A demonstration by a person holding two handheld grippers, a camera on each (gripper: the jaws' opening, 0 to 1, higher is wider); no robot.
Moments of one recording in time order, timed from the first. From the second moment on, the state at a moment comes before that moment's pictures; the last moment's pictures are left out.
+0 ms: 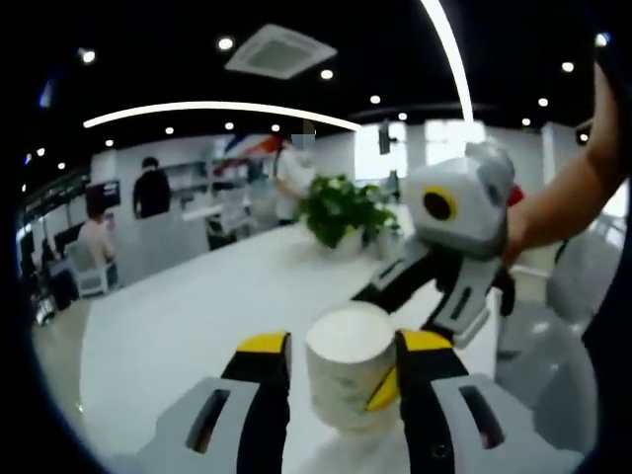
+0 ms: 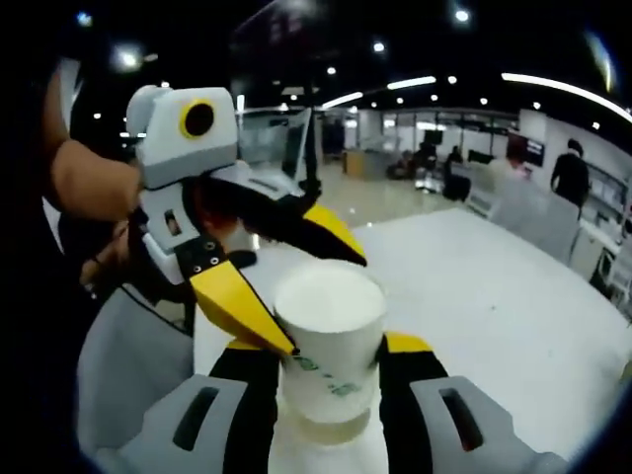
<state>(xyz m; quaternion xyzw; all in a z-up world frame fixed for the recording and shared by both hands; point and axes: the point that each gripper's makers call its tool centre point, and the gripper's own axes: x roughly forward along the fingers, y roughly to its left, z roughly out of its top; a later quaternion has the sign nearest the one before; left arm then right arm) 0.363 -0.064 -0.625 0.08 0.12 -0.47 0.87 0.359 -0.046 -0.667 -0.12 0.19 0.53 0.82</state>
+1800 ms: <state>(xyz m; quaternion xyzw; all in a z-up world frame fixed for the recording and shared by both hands) 0.316 -0.052 -0.587 -0.03 0.13 -0.54 0.83 0.304 -0.113 -0.569 0.15 0.18 0.65 0.73</state>
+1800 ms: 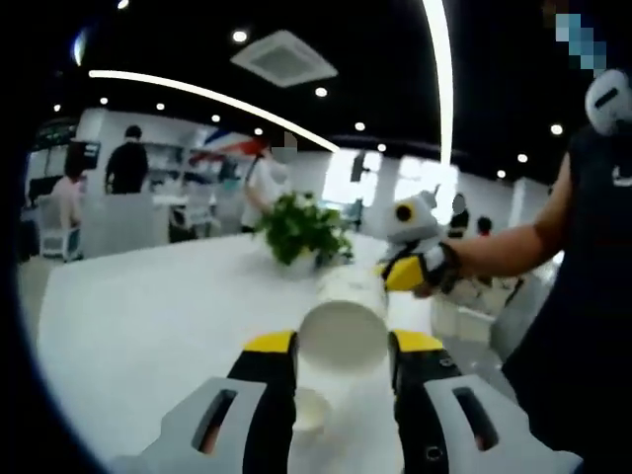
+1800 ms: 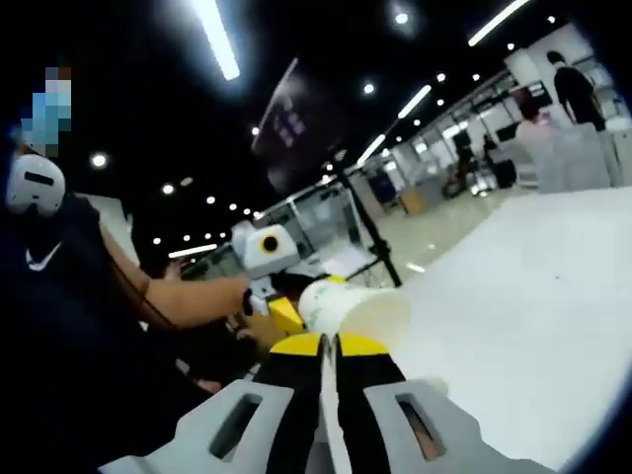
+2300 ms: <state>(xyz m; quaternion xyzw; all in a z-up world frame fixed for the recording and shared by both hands) 0.343 -0.017 -0.585 -0.01 0.11 -0.50 0.86 0.305 -0.088 -0.547 0.05 0.18 0.63 0.75</state>
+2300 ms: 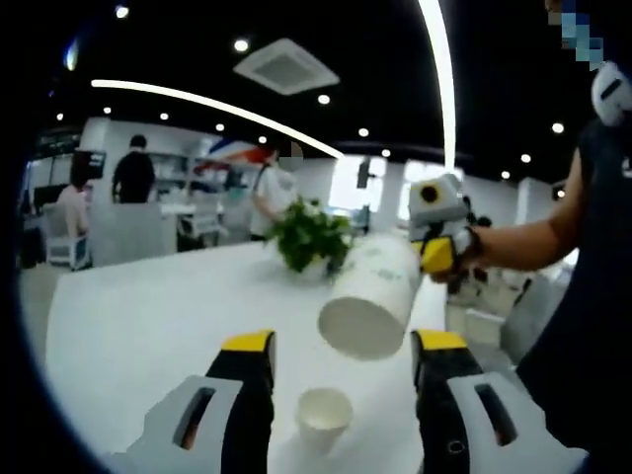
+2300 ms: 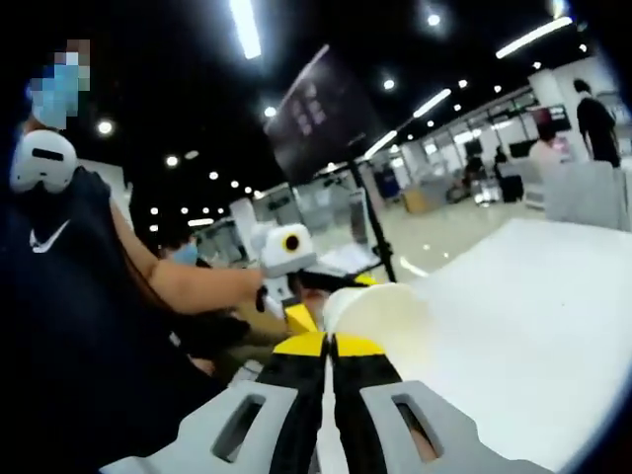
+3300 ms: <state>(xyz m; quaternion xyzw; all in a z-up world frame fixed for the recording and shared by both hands) 0.334 0.089 -0.653 0.05 0.15 -0.37 0.91 0.324 -0.076 -0.576 -0.39 0.38 0.51 0.67</state>
